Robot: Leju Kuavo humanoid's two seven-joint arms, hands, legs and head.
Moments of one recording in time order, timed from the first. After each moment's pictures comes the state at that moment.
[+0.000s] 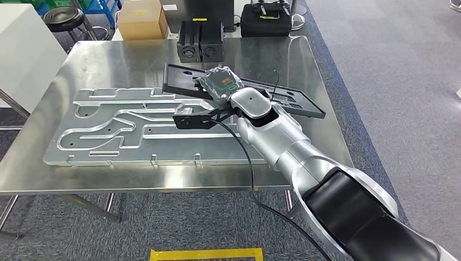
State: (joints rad) left arm -0.11 0.07 -1.33 -0.11 1.46 0.12 -0.30; right arm -1.19 0.24 0.74 -0.45 1.11 -0.11 -0.07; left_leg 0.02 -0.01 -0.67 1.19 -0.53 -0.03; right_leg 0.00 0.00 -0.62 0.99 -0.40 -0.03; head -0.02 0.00
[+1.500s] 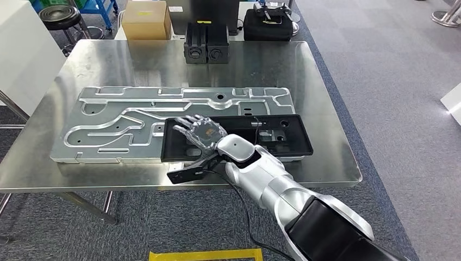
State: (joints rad) left arm -0.11 0.06 -1.35 -0.11 1.46 0.08 -0.35; right arm -1.02 0.33 0.77 -0.33 1.10 -0.24 -0.24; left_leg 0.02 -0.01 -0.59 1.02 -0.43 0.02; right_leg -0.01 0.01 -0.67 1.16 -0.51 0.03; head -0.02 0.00
